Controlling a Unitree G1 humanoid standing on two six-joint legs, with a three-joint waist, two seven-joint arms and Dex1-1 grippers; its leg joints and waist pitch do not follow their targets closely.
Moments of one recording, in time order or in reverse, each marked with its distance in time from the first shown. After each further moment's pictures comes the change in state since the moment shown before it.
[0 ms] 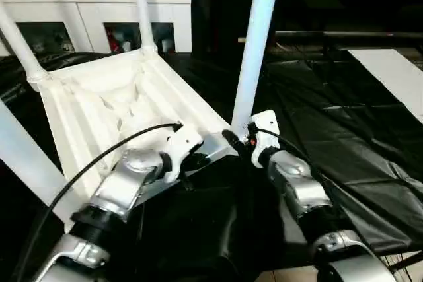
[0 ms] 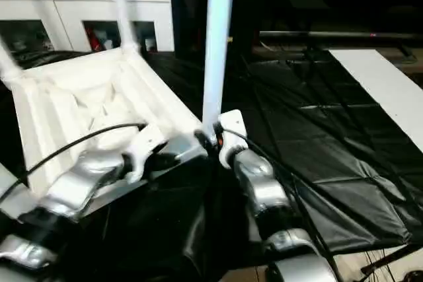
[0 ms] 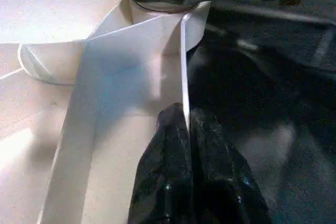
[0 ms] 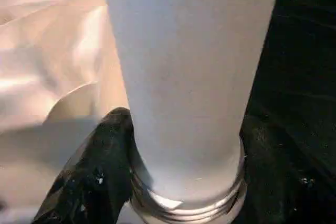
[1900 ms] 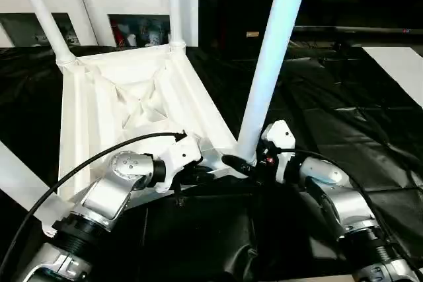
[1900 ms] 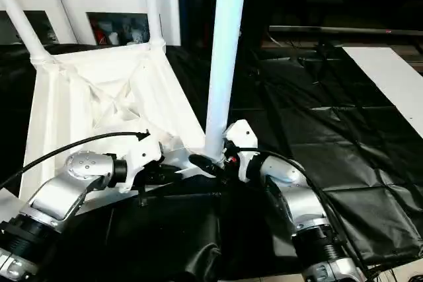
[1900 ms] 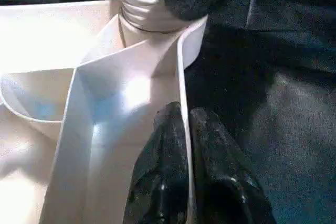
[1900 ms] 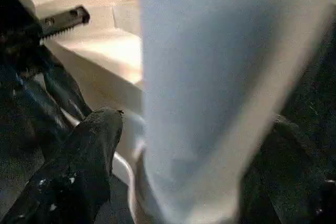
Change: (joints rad) left arm 0.080 0.151 -0.054 -0.138 -0.023 -0.125 -0.278; right arm 0.237 -0.326 0.124 -0.493 0.060 0.105 0.604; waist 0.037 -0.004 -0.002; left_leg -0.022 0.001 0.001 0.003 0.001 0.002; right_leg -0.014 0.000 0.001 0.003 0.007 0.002
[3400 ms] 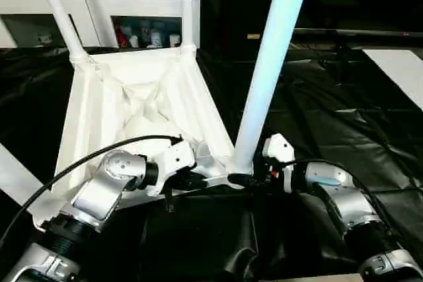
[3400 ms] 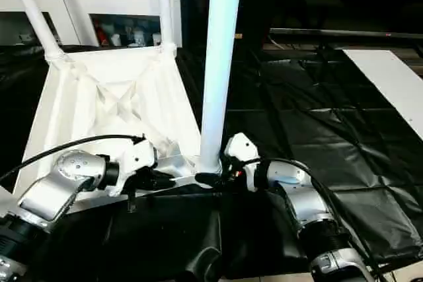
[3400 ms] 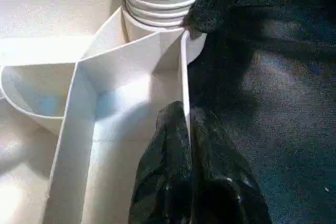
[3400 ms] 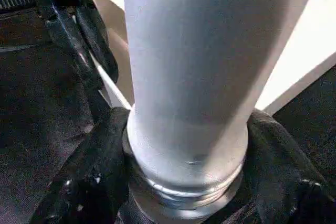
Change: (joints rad) left arm 0.013 0.061 -0.014 -0.035 -0.002 0.007 -0.078; right arm -0.051 -0.016 0.039 0.213 -0.034 -0.172 0.195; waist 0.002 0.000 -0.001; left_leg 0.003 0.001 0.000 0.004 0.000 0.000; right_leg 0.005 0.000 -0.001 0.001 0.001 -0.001
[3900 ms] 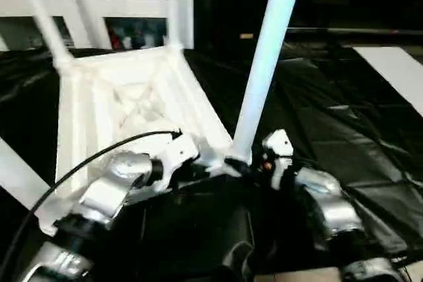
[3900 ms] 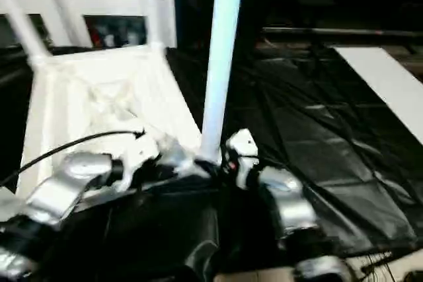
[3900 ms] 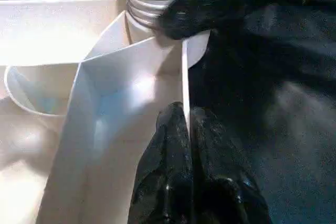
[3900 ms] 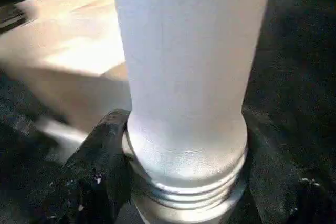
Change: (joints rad) left arm -0.054 -0.130 0.041 0.098 0.029 0.058 0.172; right arm 0.020 0.219 -0.127 0.078 0.013 -0.001 -0.422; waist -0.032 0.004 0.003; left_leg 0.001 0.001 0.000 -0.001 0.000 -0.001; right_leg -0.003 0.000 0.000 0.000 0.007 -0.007
